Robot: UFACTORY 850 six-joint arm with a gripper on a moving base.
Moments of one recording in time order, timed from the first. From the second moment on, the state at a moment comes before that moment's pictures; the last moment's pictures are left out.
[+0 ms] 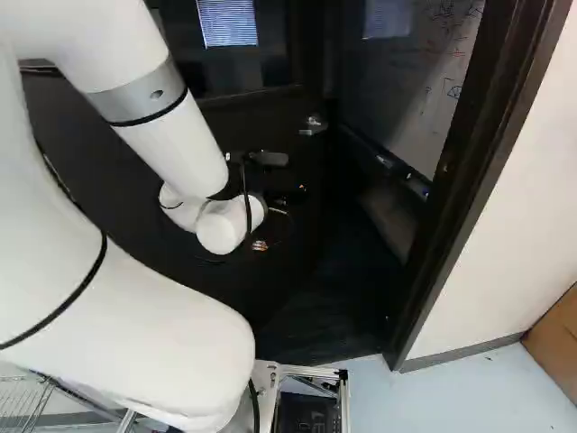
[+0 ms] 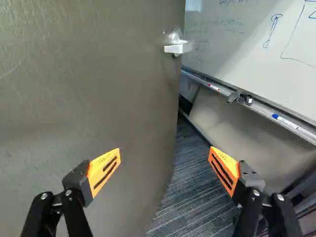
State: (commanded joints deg) arm -2.9 10.6 -12.1 5.1 52.3 0.0
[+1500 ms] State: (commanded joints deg) arm 8.7 2.2 -20.0 13.5 52.3 0.0
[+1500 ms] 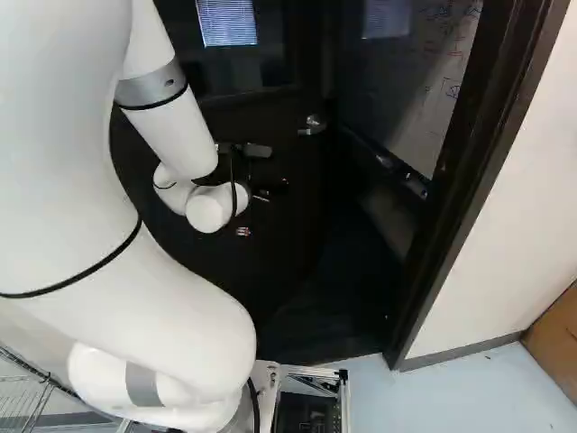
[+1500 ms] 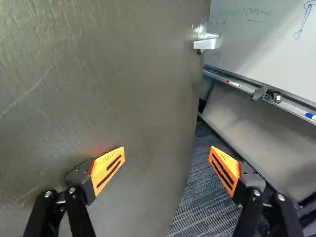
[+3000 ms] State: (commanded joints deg) arm 18.7 -3.9 -26.3 8.6 52.3 0.0
